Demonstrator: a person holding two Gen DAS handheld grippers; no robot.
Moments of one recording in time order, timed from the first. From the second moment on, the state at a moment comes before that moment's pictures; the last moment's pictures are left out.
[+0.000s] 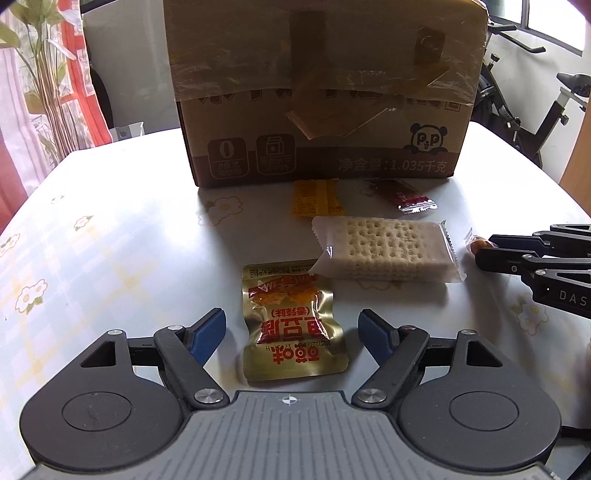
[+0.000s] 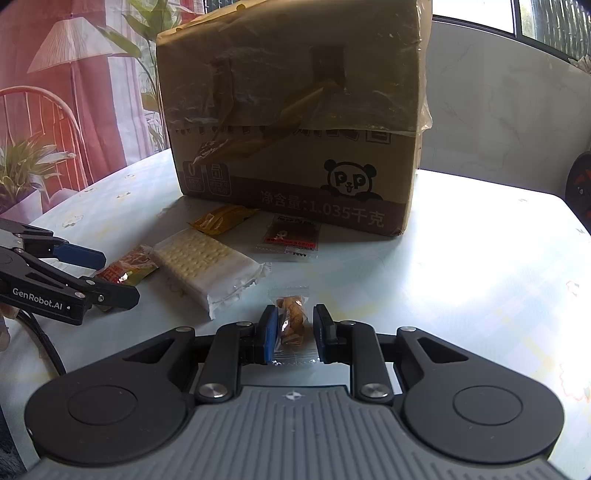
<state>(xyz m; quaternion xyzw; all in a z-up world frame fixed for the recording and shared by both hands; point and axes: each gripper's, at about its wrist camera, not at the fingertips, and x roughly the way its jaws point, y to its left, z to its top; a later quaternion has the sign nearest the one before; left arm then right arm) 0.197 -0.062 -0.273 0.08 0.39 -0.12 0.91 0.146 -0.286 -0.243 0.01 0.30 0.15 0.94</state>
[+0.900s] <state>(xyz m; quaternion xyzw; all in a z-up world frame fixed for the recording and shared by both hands) 0.194 -0.045 -0.251 0.05 0.36 -0.13 0.92 0.141 -0.288 -0.242 0.02 0.29 0.16 0.94</state>
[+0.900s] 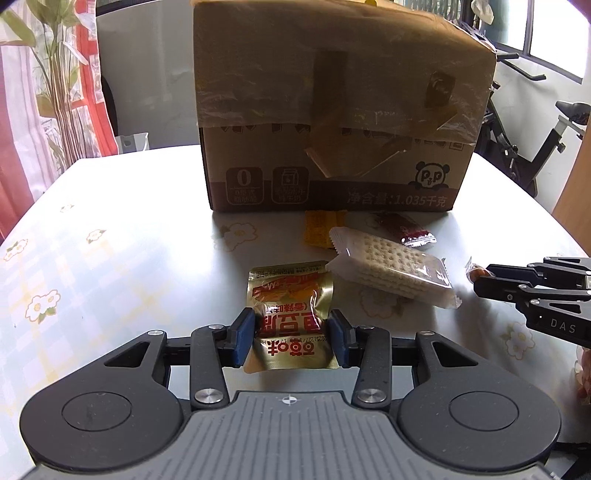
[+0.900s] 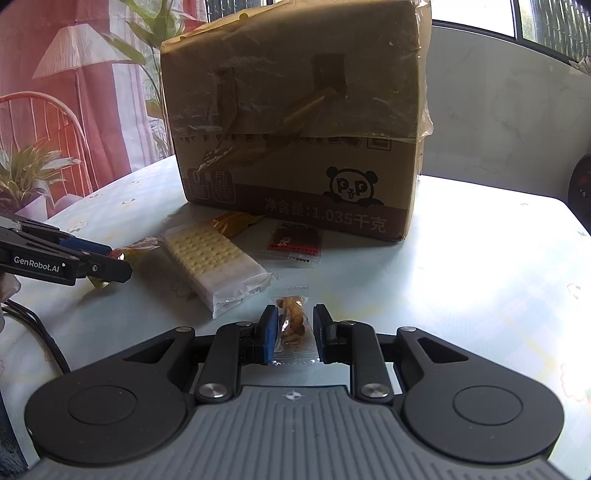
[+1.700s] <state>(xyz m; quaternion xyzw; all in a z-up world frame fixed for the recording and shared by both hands) 0.238 -0.032 -0.120 0.05 0.18 -0.15 0.97 0.155 -0.314 -0.160 0.06 0.19 0.13 0.97</state>
